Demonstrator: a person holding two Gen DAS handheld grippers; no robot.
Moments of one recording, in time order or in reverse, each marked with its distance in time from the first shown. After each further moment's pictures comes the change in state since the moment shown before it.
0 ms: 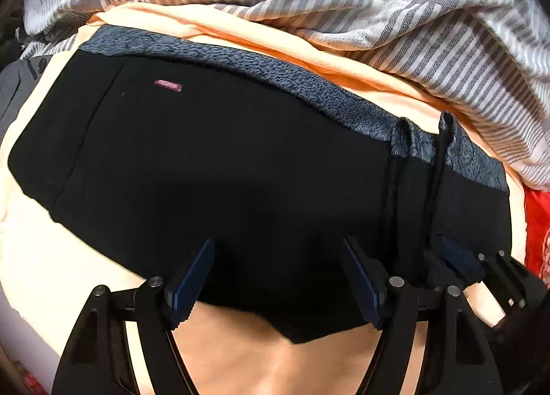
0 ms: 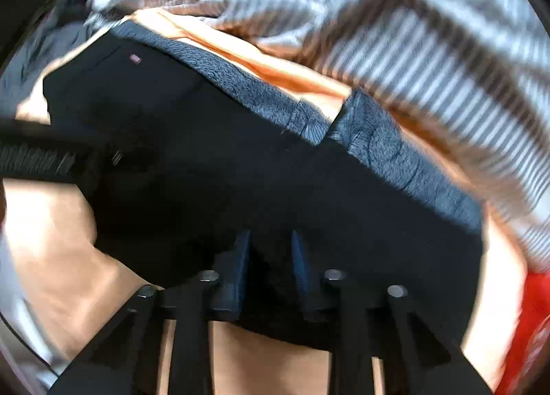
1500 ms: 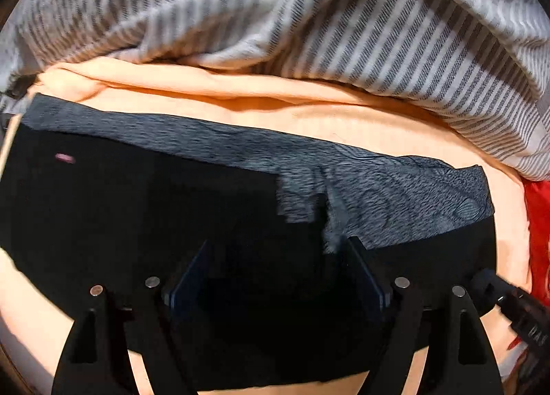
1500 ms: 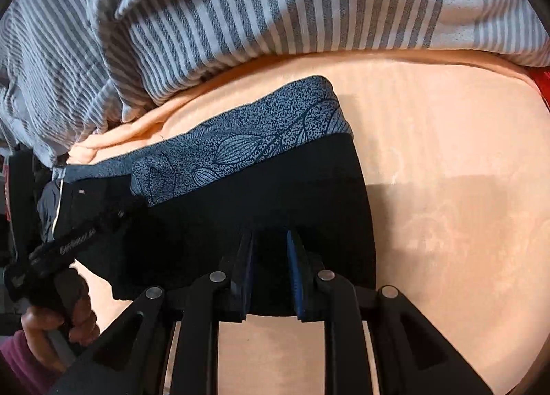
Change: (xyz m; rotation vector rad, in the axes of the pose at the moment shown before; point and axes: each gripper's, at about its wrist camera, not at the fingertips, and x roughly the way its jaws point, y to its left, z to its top) left arm 0.019 -0.105 0.028 0.096 -0.048 0.022; right arm -0.024 -0.175 -0.064 0.644 0.053 0.198
